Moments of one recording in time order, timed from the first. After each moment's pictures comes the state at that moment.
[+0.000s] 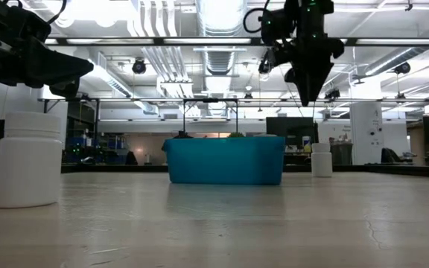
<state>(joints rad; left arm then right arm) -0.02 0.10 0.01 0.04 -0.01 0.01 -0.47 1.65 1.50 -1.33 -0.03 -0.43</state>
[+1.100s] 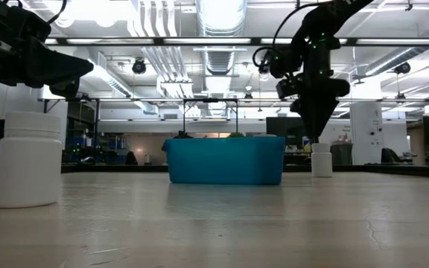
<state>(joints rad) -0.02 0.10 0.01 0.04 -0.01 0.01 -0.58 1.64 1.21 -1.04 -0.08 -0.54</state>
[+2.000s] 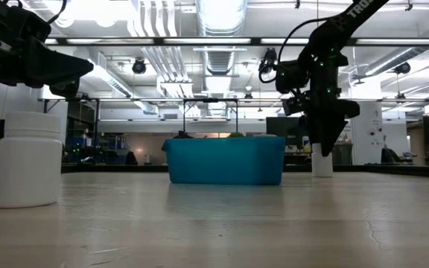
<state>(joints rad) -0.02 0.10 0.01 0.04 -0.01 0.01 -0.59 1.64 1.04 -0.87 -0.08 -0.57</state>
